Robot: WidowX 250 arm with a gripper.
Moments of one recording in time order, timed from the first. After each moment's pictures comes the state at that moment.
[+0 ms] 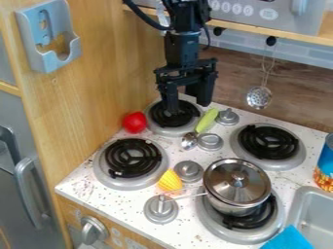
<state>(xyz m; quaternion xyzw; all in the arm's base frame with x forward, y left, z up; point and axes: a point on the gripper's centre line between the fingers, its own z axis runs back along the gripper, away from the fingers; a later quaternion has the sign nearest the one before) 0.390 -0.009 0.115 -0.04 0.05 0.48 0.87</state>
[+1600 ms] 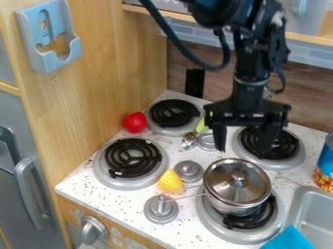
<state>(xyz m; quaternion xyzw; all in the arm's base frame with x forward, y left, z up) 0.355 -0.122 0.097 -0.03 -0.08 0.19 0.98</state>
